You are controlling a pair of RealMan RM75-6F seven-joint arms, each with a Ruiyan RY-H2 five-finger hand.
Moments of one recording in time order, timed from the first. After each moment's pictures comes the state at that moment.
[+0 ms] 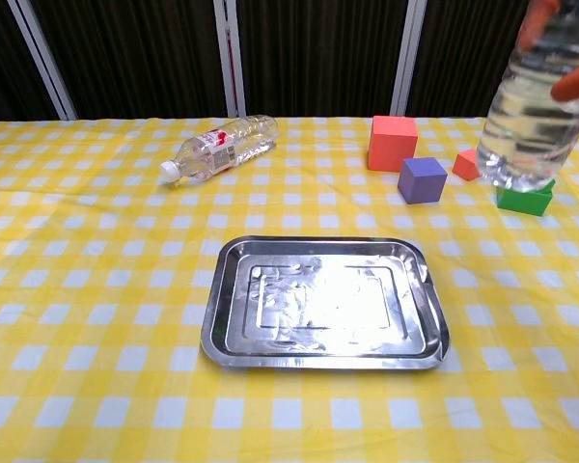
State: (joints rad) left arm -0.08 -1.16 -0.03 -1.63 1.56 1.54 -0.04; right arm 0.55 -0.82 0.29 -2.17 -1.03 0.92 0.14
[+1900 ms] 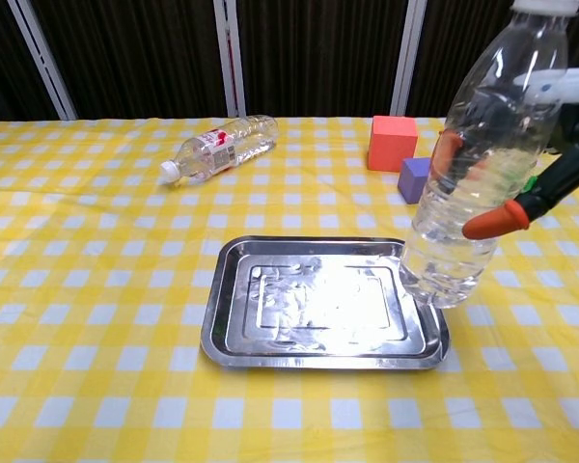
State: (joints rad) left arm -0.08 -1.16 -0.04 -1.62 1.56 1.54 -0.05; right arm 0.55 -1.12 0.18 -2.04 -1.20 0.91 0.17
